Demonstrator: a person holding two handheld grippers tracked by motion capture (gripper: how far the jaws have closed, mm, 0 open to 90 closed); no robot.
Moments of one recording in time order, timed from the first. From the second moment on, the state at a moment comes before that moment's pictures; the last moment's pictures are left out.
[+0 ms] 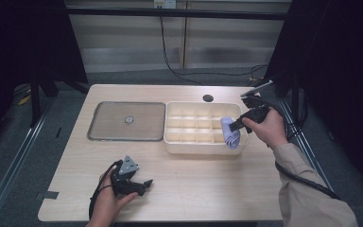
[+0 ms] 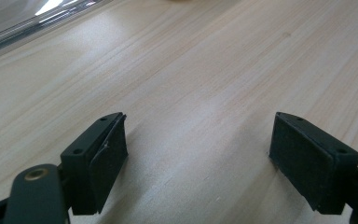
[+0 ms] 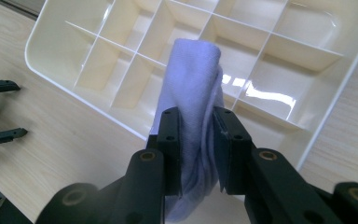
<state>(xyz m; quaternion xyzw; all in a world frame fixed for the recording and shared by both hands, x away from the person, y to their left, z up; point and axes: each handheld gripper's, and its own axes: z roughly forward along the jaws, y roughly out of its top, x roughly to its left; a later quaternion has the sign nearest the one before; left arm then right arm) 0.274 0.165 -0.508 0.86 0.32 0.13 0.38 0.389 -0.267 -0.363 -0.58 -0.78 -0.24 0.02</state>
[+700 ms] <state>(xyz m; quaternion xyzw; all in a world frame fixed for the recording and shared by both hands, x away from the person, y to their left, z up) 0.274 0.165 -0.508 0.86 0.32 0.13 0.38 0.398 -0.287 -0.377 -0.60 -0.77 -0.21 0.01</state>
